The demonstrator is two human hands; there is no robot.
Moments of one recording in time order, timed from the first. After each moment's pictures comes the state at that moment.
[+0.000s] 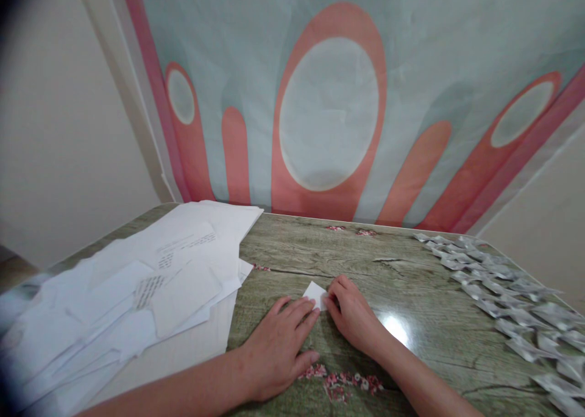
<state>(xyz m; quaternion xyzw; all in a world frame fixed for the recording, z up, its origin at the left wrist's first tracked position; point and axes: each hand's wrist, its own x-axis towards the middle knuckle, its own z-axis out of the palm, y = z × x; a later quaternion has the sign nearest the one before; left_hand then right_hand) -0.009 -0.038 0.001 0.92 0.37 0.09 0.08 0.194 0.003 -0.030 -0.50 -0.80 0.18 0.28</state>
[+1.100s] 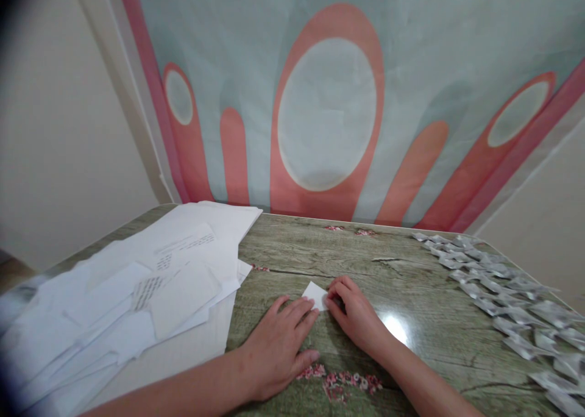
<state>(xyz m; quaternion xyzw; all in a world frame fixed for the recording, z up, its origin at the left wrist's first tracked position) -0.007 -0.037 0.005 0.92 0.37 0.08 0.08 0.203 0.002 -0.037 -0.49 -0.79 0.22 0.31</state>
